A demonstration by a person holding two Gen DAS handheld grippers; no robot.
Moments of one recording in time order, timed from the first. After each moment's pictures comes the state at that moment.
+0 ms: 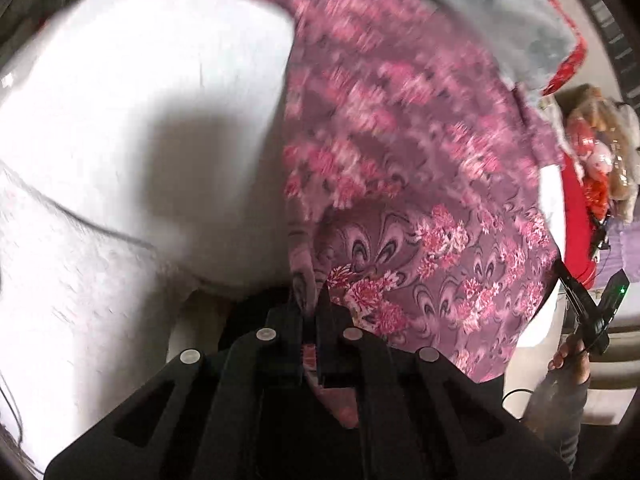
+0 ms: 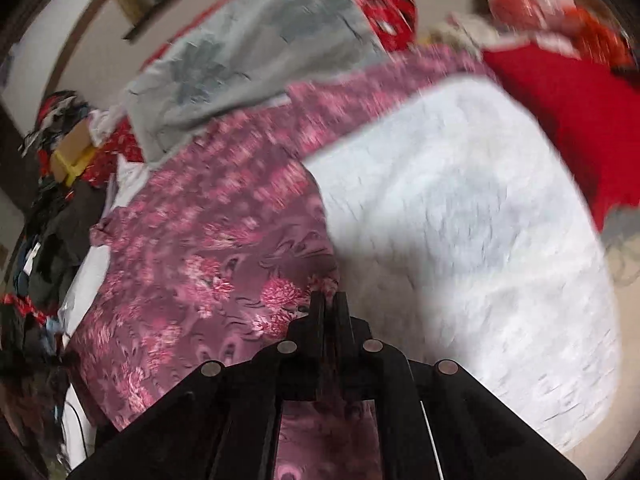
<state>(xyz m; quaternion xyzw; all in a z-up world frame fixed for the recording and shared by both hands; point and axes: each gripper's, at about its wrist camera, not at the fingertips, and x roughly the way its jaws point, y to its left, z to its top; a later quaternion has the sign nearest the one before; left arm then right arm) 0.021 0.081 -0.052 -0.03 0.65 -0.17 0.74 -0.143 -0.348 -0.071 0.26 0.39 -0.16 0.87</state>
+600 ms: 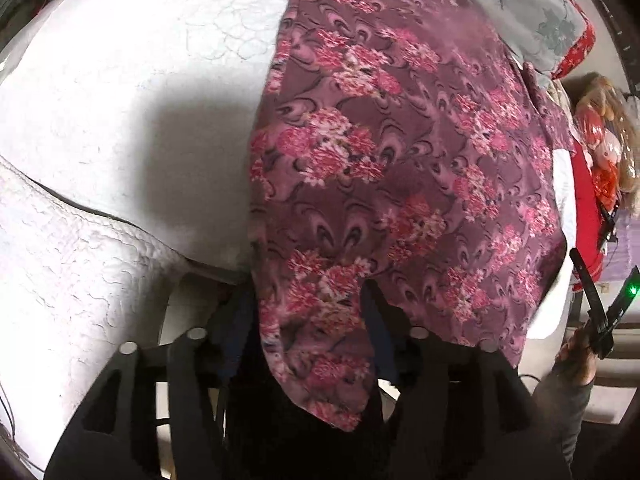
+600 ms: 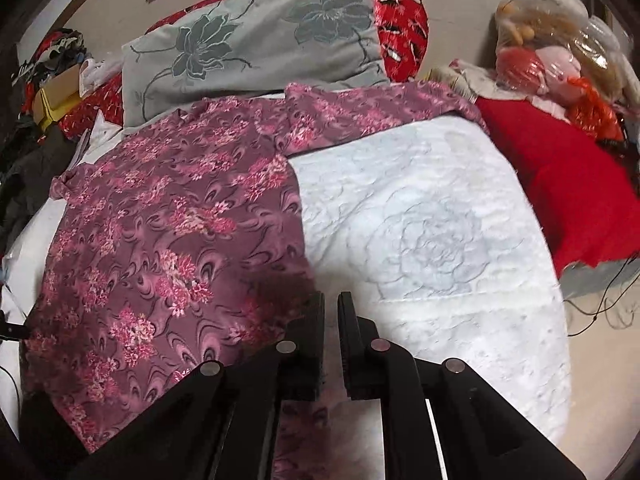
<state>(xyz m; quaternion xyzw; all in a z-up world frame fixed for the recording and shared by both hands) 0.013 0.071 -0.059 -0.02 0.66 -0.17 0.73 -0.146 -0.324 -0.057 0.10 0.39 -0.22 0.89</state>
